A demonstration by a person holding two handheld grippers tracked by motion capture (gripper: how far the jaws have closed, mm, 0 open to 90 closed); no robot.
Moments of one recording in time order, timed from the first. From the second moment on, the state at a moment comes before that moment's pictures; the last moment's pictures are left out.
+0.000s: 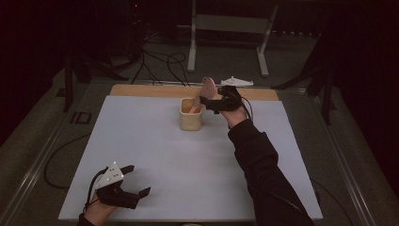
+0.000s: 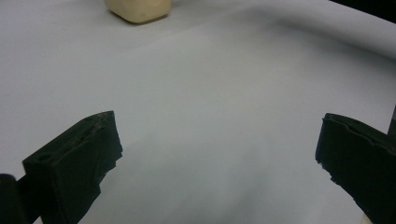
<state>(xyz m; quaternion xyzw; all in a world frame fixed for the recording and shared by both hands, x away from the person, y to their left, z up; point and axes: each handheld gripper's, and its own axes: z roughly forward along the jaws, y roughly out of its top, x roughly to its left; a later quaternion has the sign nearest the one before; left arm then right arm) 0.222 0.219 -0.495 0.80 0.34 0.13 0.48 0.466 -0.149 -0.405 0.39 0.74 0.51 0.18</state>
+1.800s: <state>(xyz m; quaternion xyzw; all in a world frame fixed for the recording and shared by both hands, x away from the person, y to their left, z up) 0.223 0.219 -0.495 0.80 0.34 0.13 0.48 0.381 -0.201 -0.449 0.35 0.77 0.51 0.14</state>
